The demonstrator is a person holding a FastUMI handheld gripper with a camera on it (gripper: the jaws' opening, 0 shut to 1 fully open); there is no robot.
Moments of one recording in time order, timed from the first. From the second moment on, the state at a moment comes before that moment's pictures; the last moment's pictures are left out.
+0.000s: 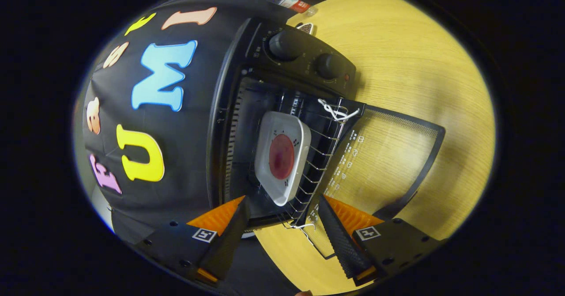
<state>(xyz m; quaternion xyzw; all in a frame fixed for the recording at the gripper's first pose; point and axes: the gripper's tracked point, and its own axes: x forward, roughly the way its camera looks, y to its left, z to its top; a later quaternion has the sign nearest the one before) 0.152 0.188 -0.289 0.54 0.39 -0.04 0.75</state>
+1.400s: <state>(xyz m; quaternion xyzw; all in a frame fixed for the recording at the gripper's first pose) 0.026 0.171 -0.353 0.08 0.52 0.09 0.85</state>
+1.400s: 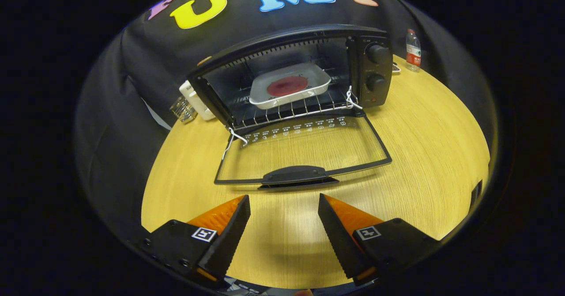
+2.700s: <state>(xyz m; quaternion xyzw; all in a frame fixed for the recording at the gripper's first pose) 0.042 0.171 -0.368 0.02 0.53 0.06 0.84</state>
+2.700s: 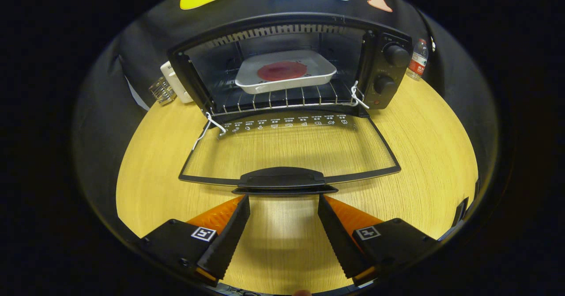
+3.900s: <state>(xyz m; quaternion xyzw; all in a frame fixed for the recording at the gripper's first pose) 0.063 0.178 -0.302 -0.04 0.41 0.08 0.91</state>
